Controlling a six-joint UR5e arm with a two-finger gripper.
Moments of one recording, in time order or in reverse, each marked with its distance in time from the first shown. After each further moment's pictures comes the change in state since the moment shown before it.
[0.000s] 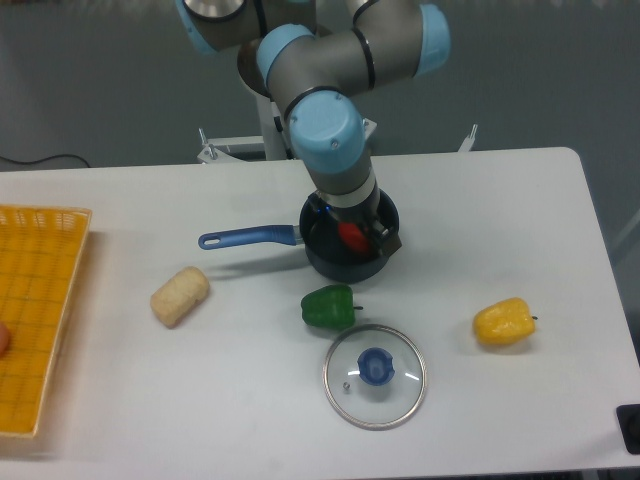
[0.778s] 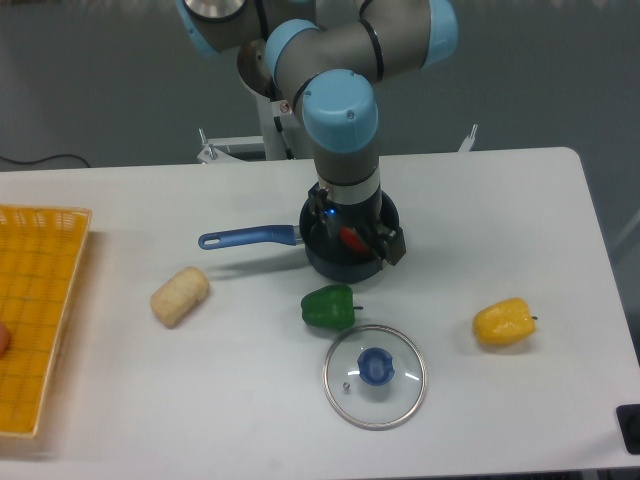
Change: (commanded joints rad) arm 0.002 -0.006 -0.008 0.126 -0.115 -0.193
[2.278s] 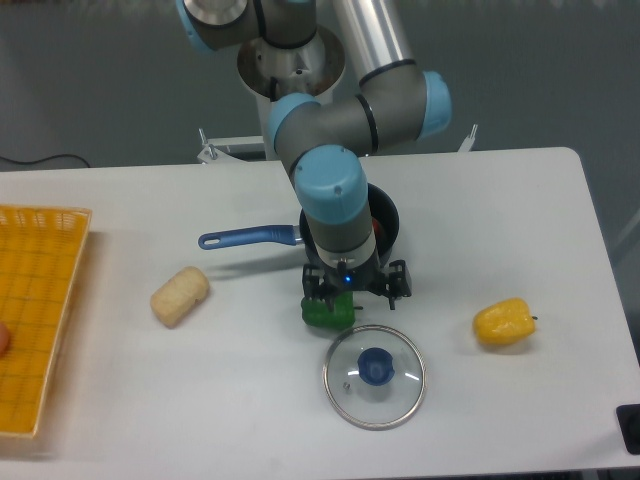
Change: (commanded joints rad) arm -0.048 -0.222 0.083 0.152 0.063 -0.814
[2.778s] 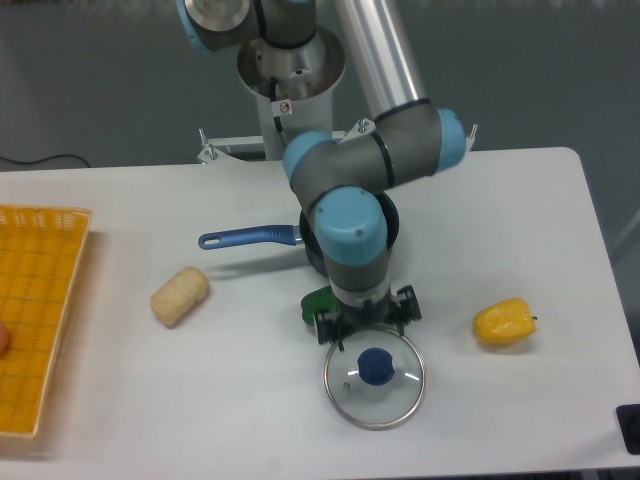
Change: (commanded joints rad) arm 0.035 -0.120 0.115 0.043 -0.097 -0.147
